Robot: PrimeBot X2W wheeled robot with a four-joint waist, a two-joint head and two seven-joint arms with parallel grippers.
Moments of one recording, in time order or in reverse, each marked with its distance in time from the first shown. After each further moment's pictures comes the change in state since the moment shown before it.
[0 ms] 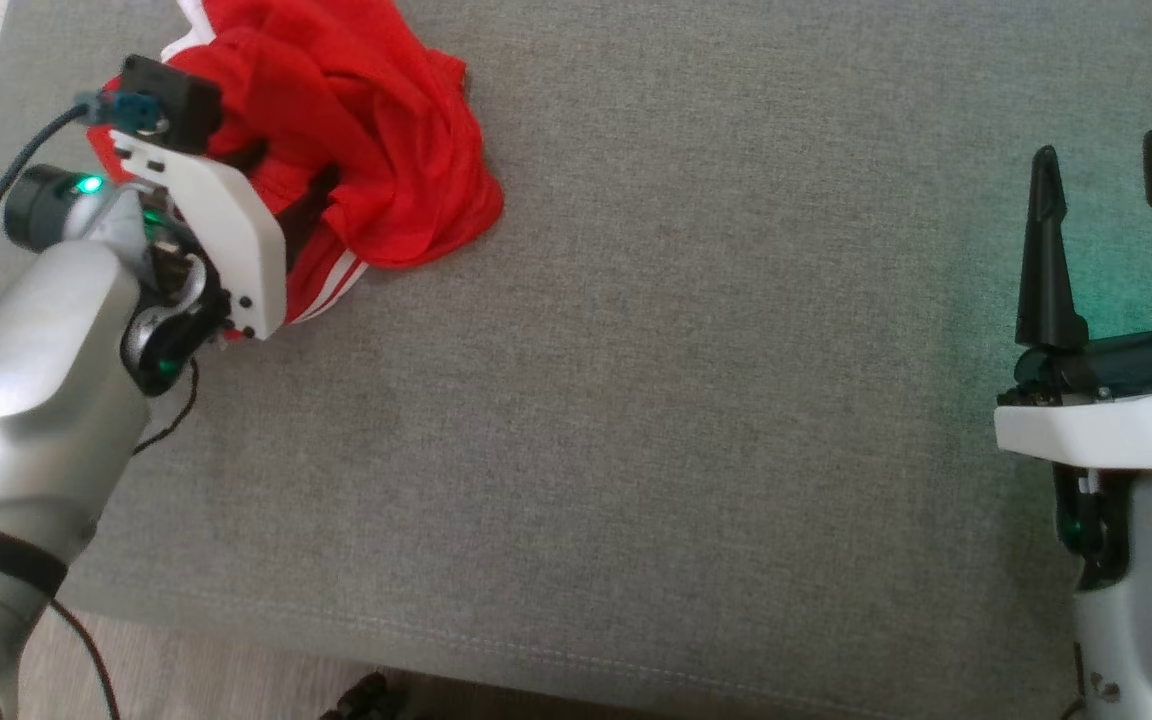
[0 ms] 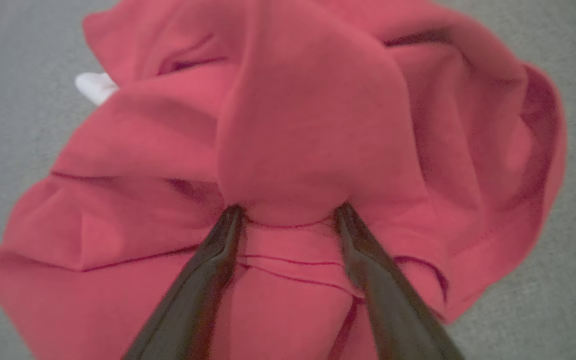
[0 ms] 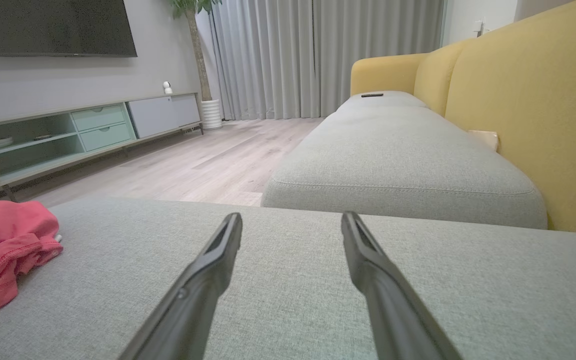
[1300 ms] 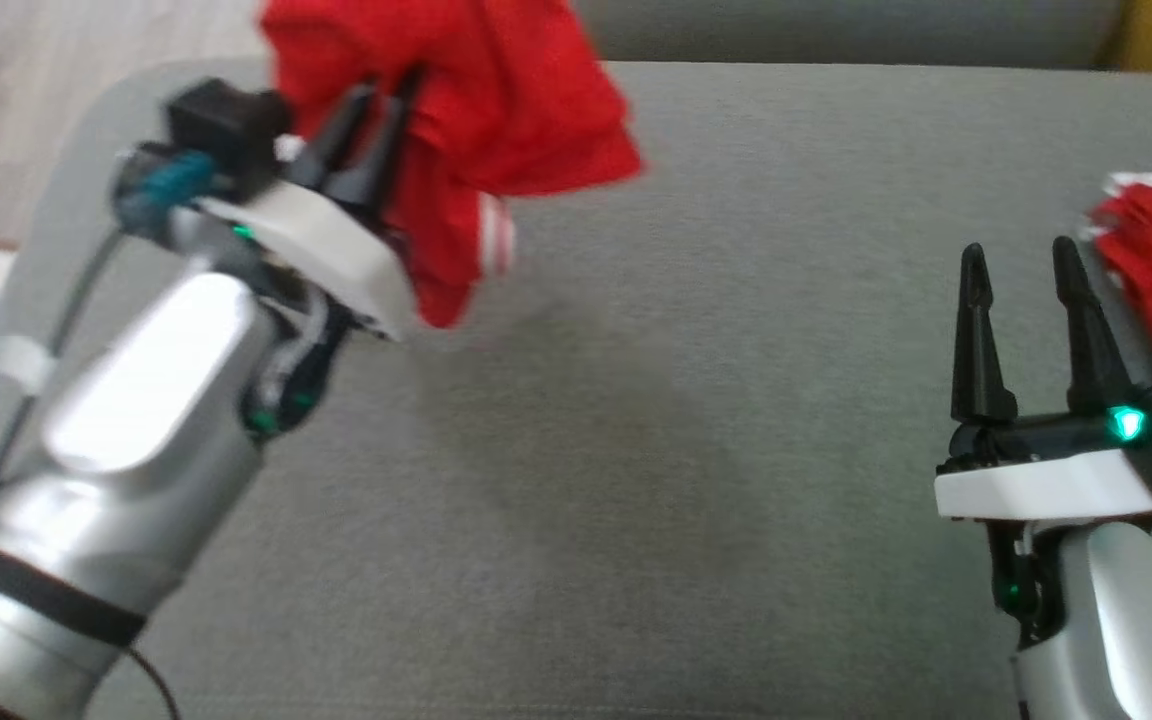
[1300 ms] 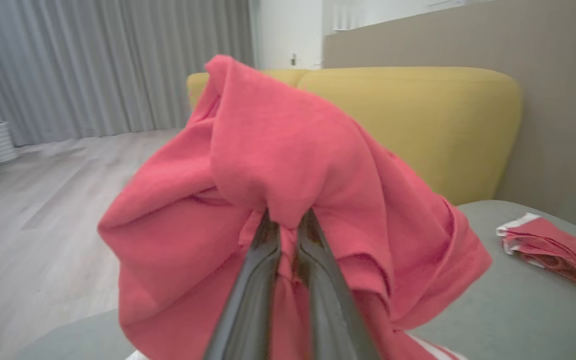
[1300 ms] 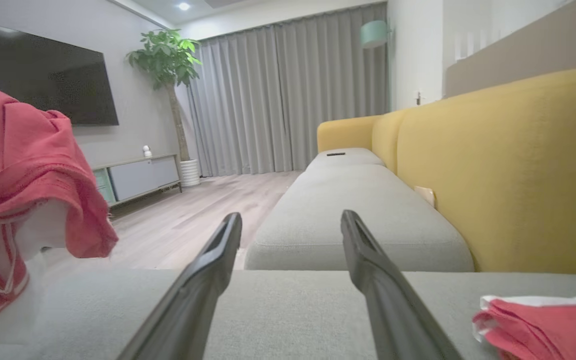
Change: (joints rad) left arm 0.071 -0.024 -0.054 -0.324 -0.042 0.231 -0.392; right arm 0.069 0.053 0.035 0.130 0.069 0.000 -0.044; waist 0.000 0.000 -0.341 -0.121
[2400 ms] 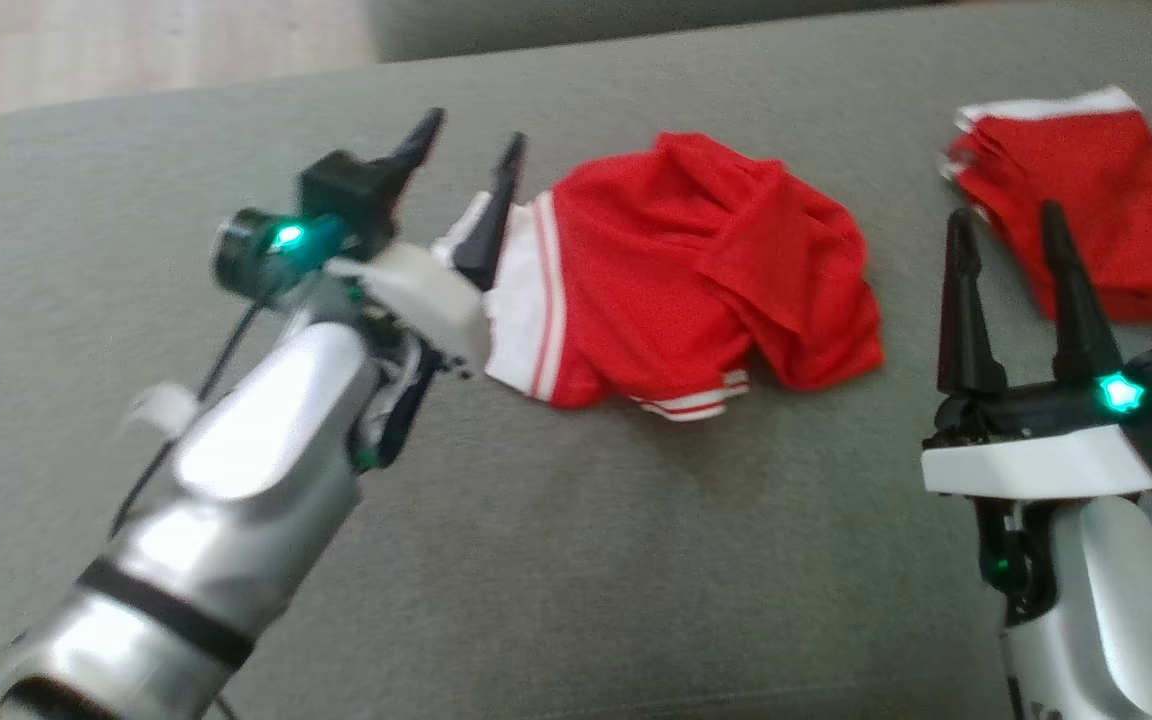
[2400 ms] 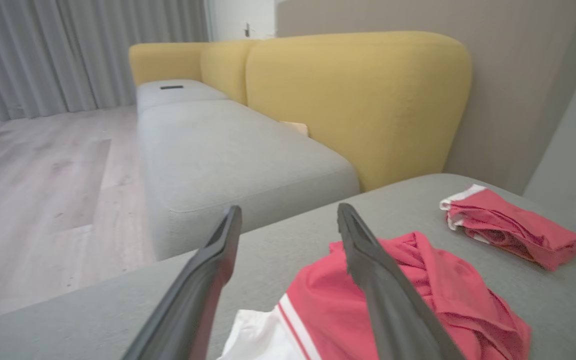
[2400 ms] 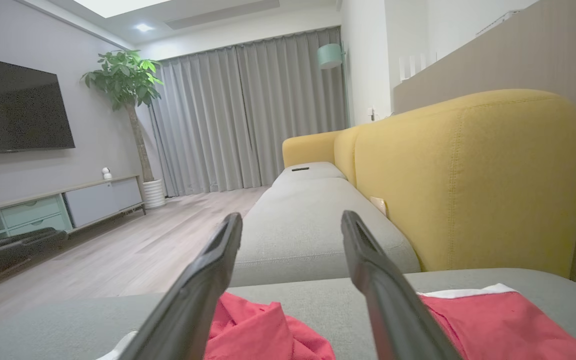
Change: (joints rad) left arm 0.045 -0.205 0.012 0.190 0.123 0.045 -0.047; right arm -0.042 0.001 0.042 -0.017 0.050 0.000 -0.003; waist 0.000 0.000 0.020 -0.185
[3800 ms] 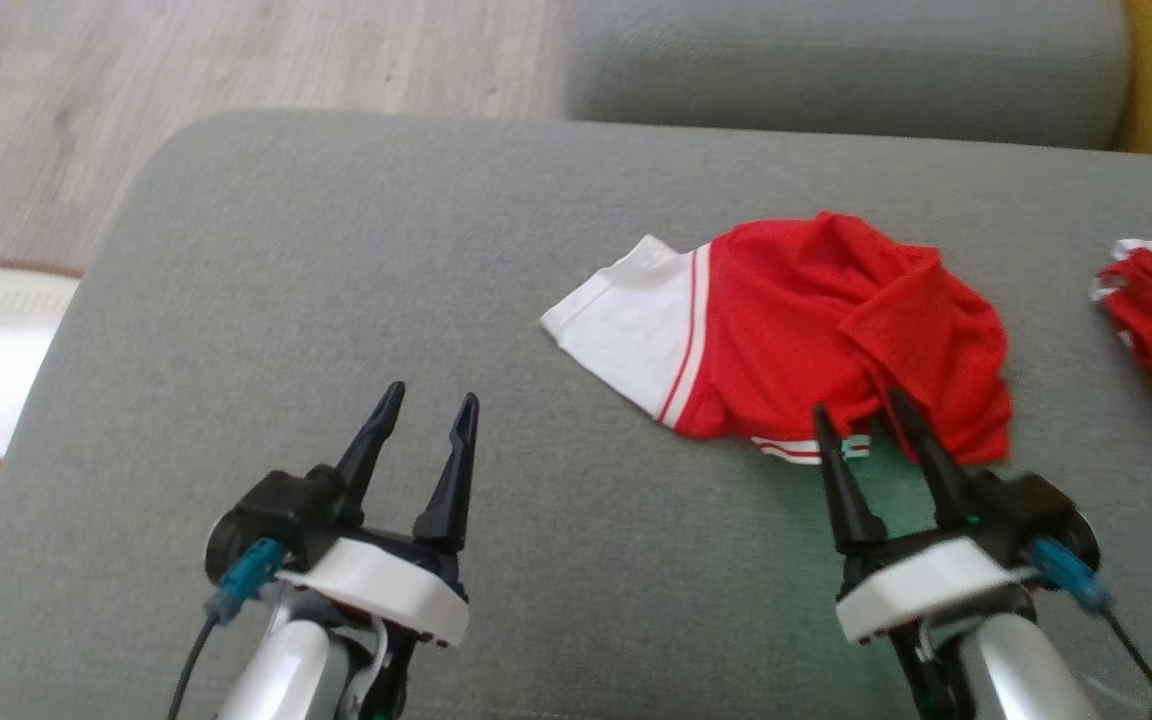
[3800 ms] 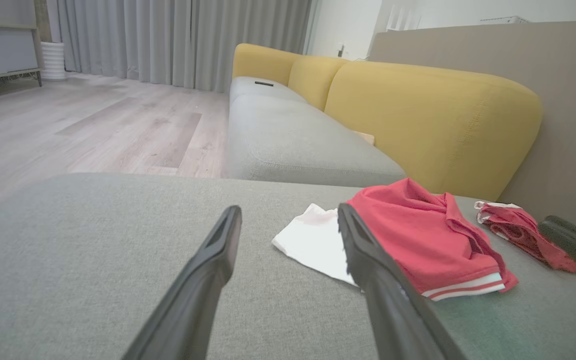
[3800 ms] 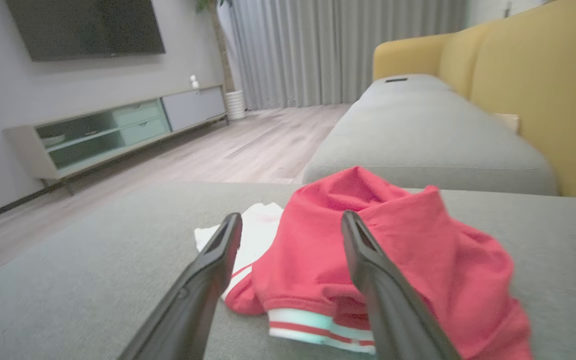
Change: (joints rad) left arm 0.684 -0.097 0.456 -0.371 0.306 -0.151 -0.002; right arm 0.165 0.004 0.112 0.139 -0.031 0.000 0.047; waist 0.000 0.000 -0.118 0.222
